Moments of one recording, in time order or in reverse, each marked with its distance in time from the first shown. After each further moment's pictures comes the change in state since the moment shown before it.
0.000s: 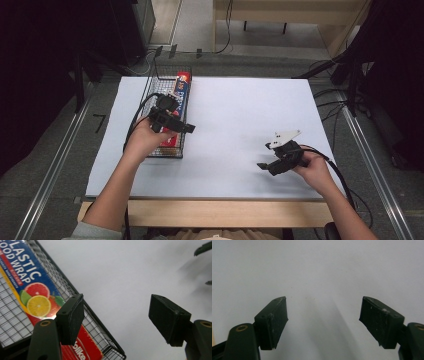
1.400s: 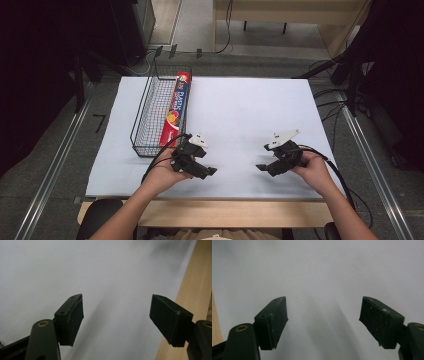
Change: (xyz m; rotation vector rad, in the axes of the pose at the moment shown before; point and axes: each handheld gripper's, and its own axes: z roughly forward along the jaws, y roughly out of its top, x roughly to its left) left arm -0.073 -0.060 0.059 -0.010 -0.174 0.245; right arm 0.001 0.001 0.002 0.005 0.036 0.001
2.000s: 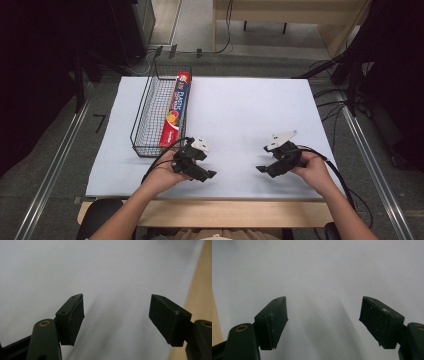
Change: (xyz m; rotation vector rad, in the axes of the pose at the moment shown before) left arm 0.000 -0.009 0.020 0.045 0.040 0.050; right arm 0.001 -0.001 0.004 0.038 0.012 -0.012
